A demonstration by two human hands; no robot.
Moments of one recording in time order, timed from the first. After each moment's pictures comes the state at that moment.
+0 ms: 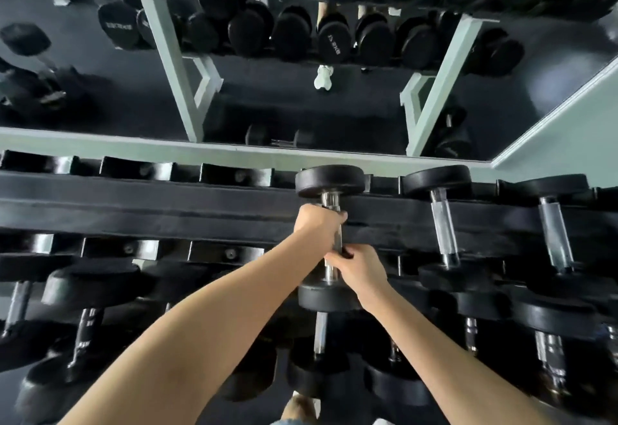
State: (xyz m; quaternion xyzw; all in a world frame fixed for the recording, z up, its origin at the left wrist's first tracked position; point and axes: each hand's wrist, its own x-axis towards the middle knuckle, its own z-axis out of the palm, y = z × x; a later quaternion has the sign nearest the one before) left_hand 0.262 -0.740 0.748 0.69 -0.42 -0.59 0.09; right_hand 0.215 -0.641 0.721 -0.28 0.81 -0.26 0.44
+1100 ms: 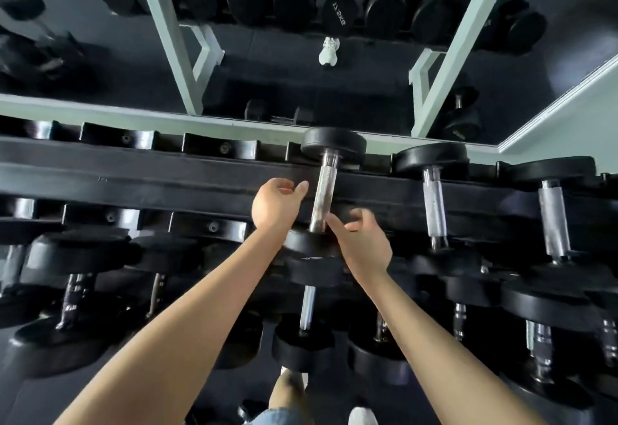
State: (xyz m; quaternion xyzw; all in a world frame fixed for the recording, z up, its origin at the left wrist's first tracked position) left_hand 0.289 -0.729 0.720 0.71 -0.53 -0.43 0.18; right_hand 0.187 -0.630 0.708 -0.28 0.86 -0.26 0.32
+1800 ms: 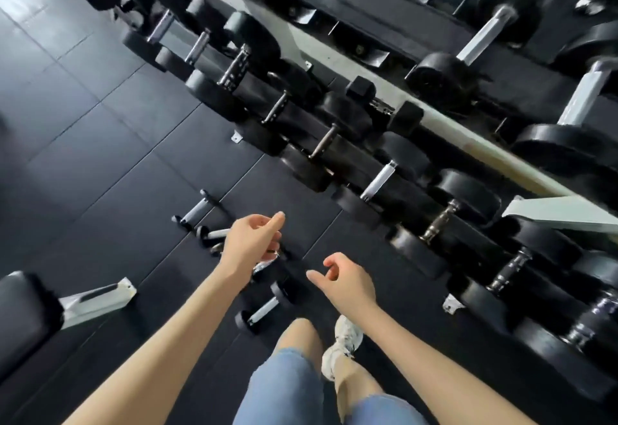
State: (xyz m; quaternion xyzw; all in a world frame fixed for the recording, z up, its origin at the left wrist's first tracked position) left_hand 0.484 -0.281 0.713 0.79 -0.21 -0.50 0.29; right_hand 0.313 -0.264 0.656 -0.58 0.63 0.01 0.51
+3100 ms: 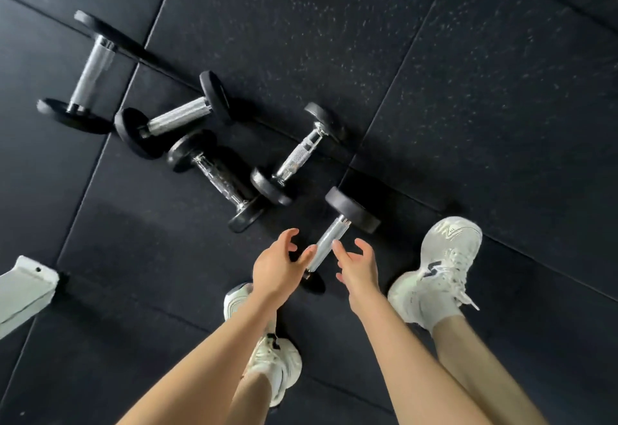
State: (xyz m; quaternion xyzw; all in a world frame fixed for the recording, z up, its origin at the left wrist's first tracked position) left_hand 0.690 -0.075 0.070 0.75 -0.42 -0.51 -0.08; right_hand 0.552 -0.058 0.051 -0.01 0.78 -0.12 0.61
